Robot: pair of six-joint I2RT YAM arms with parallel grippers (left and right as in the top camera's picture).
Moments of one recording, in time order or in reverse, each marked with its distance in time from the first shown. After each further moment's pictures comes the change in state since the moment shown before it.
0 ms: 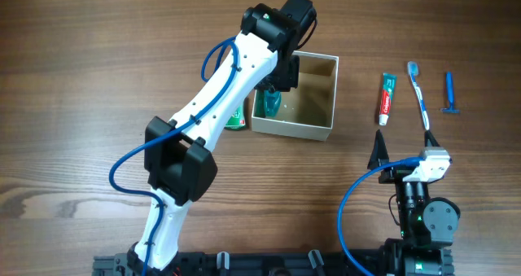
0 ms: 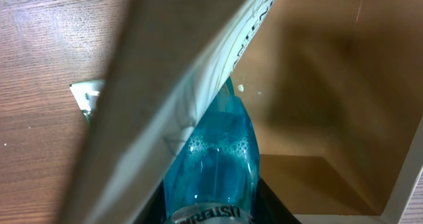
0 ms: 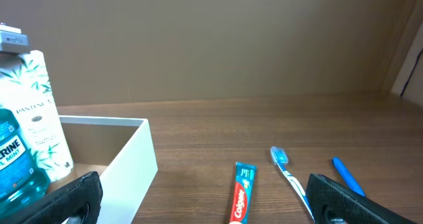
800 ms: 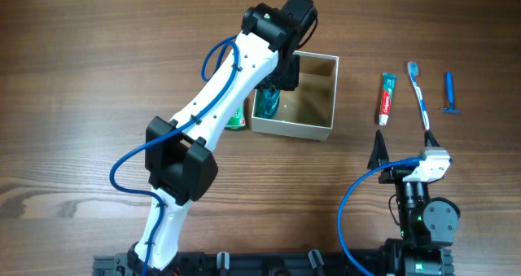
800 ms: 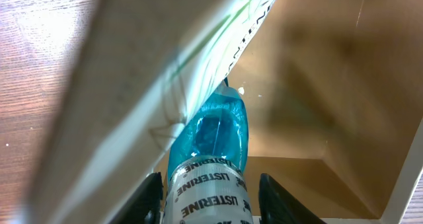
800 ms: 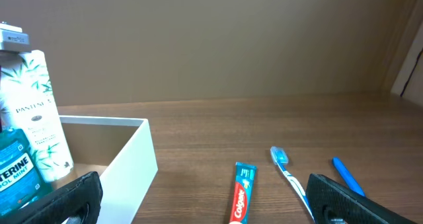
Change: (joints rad) left arm 0.000 0.004 0.008 0.004 -0.011 -0.007; right arm 0.000 0.000 0.000 0.000 0.000 0.000
